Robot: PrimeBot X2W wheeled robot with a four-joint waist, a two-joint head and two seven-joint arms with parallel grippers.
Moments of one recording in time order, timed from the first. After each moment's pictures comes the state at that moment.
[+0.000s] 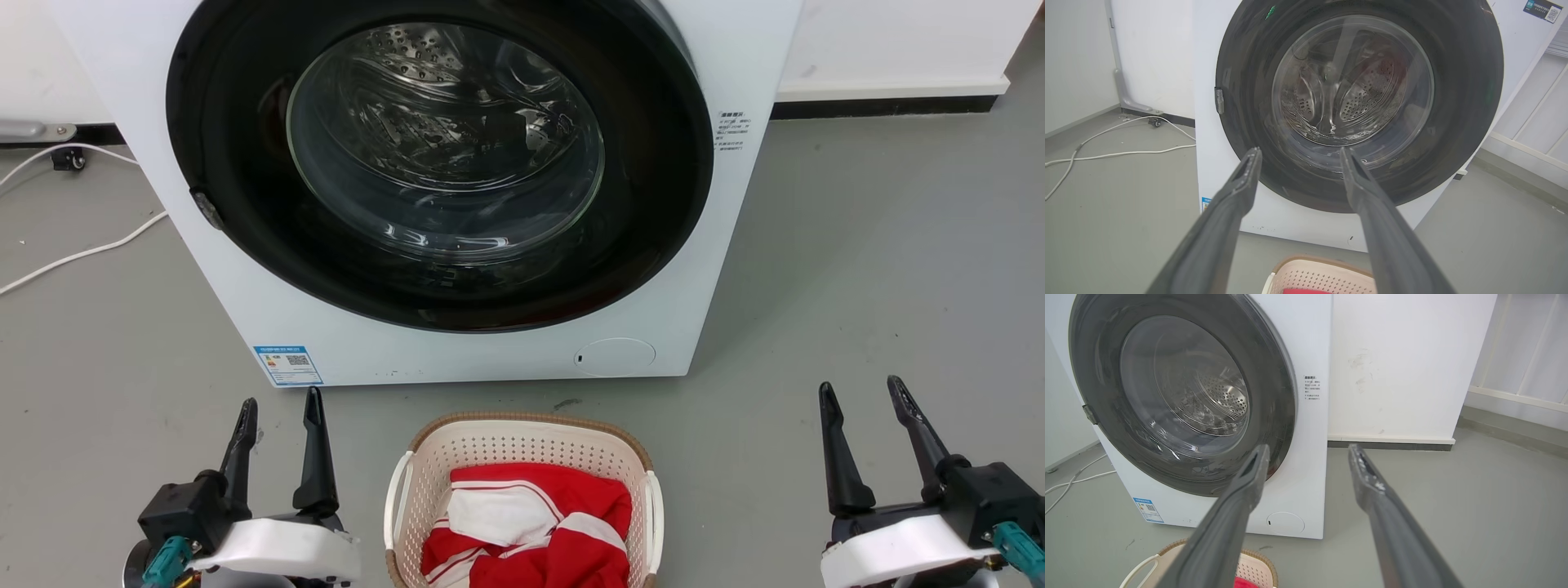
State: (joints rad) left arm 0.02 0.05 0.01 0.06 -0.29 -0.02 -0.22; right arm 0.04 -0.05 -0.04 0.03 0.05 0.13 -0.22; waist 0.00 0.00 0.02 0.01
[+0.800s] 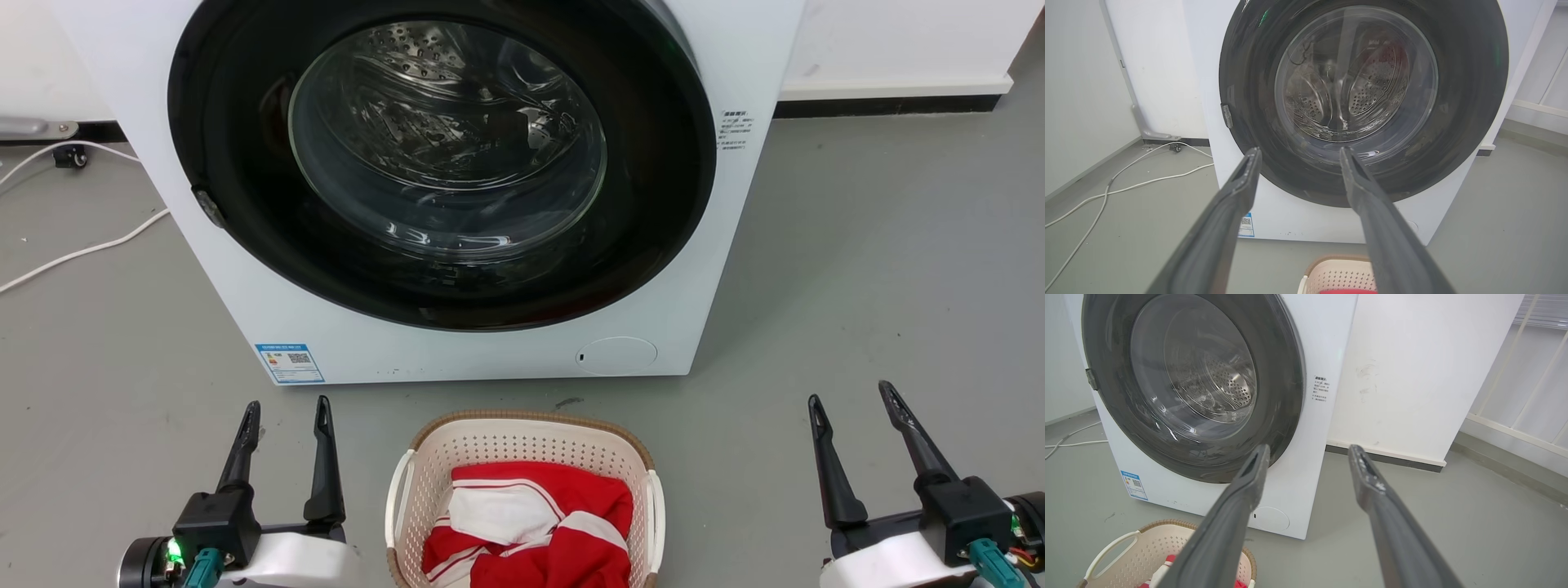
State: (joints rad) left arm 0.04 0.05 0.01 0.06 -0.10 0.01 -0.26; right arm 0.06 -0.05 -0.04 0.02 -0.11 0.13 -0.26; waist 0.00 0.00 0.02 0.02
